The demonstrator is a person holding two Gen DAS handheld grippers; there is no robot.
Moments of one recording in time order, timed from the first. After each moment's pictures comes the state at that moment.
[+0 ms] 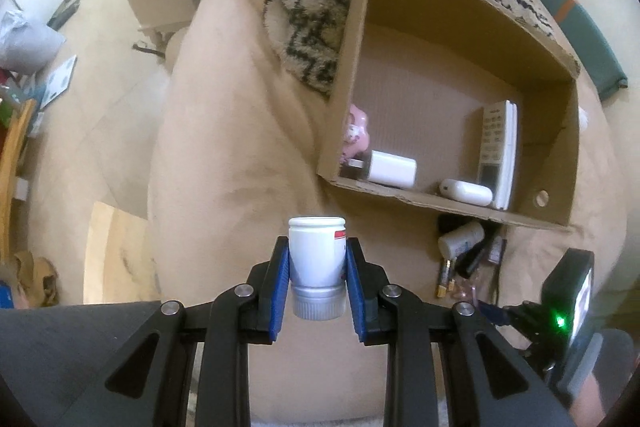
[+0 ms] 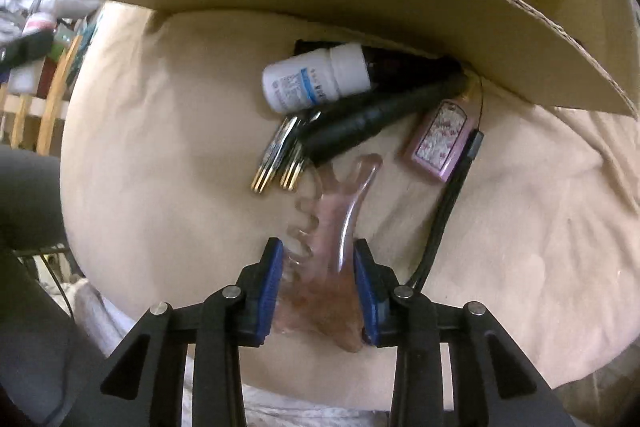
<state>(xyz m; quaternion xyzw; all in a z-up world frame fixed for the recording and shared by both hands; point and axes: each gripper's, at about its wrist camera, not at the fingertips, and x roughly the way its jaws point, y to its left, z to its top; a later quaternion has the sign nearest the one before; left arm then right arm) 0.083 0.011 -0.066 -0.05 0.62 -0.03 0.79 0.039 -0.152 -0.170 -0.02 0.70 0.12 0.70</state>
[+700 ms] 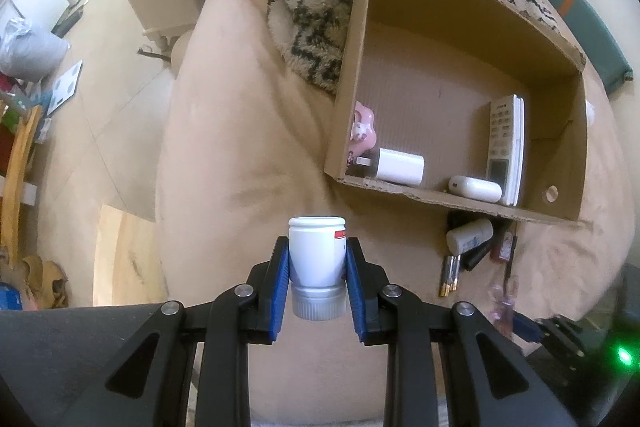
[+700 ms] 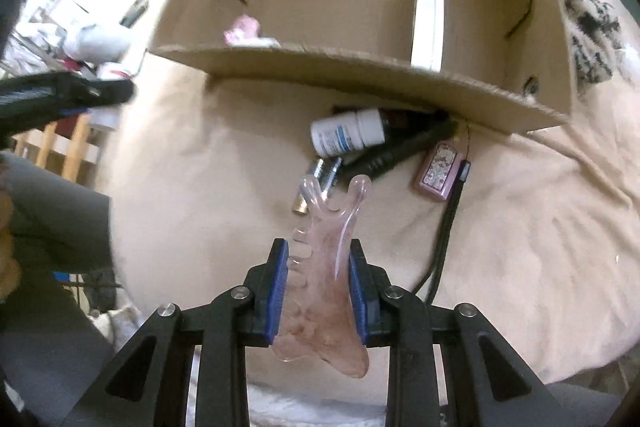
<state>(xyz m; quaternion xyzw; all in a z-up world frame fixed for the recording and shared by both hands) 0.082 0.010 -0.068 -0.04 0.62 -0.02 0.79 0.001 -0.138 -0.112 0.05 0.62 0.14 0.77</state>
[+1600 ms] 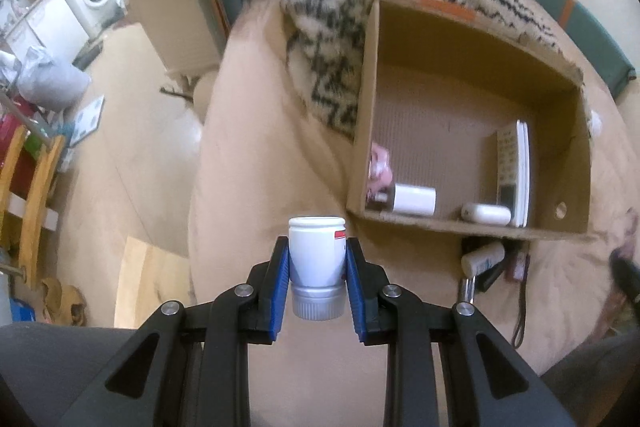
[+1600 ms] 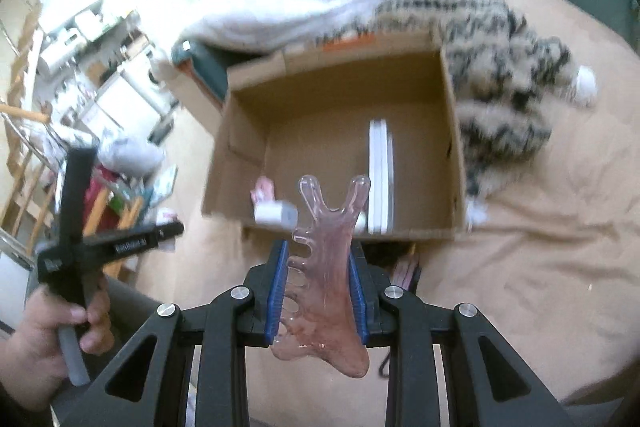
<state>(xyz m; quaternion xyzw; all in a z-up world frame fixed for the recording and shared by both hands) 0.074 0.014 -0.040 0.00 0.55 0.01 0.84 0.016 -0.249 -0.008 0.16 0.44 0.13 0.88</state>
